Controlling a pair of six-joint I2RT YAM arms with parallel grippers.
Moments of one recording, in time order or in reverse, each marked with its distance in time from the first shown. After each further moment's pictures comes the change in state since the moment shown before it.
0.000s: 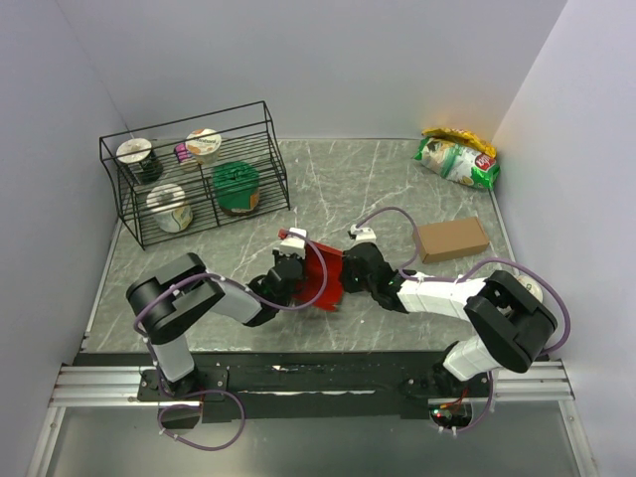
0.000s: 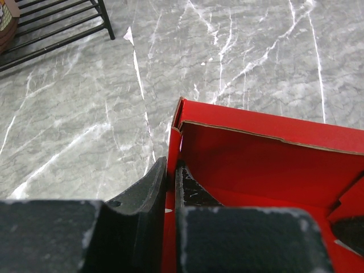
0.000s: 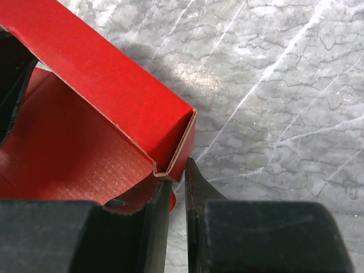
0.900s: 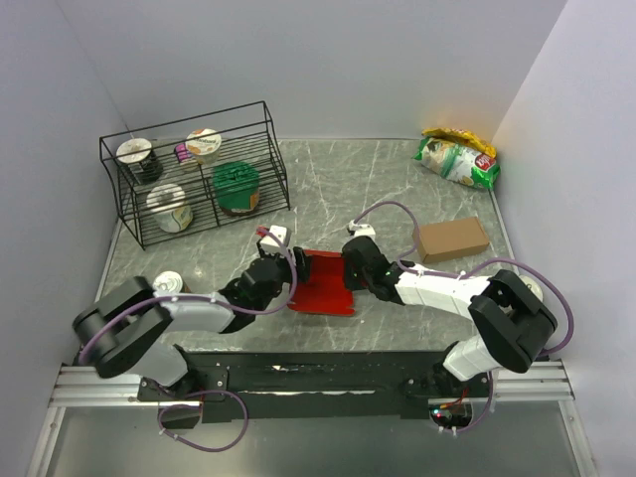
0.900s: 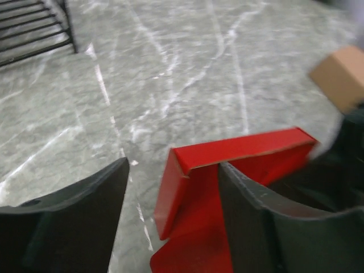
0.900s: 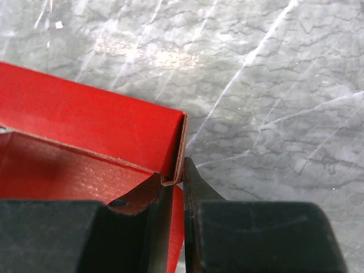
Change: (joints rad) left arm 0.024 -0.266 -0.111 -0.050 0.193 -0.115; right arm 0.000 0.000 0.095 -0.204 0.032 0.022
